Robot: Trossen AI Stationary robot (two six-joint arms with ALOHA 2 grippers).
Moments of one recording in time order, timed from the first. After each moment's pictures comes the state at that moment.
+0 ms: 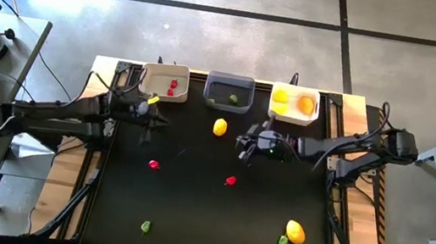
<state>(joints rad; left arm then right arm) 0.37 0.71 0.37 -0.11 0.26 0.09 0.01 1.45 0.73 0.11 0.34 0.36</state>
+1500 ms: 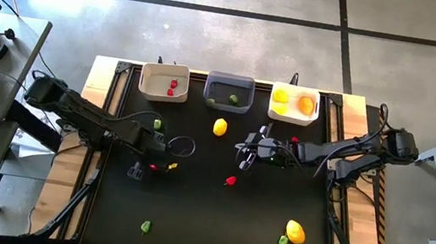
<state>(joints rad) -0.18 1.38 0.70 -0.76 0.02 0.09 0.08 1.45 0.72 0.12 0.34 0.30</state>
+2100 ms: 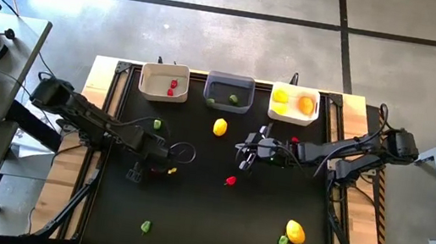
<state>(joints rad) -0.21 1.45 0.70 -0.75 0.03 0.12 0.08 1.45 0.72 0.12 0.34 0.30</state>
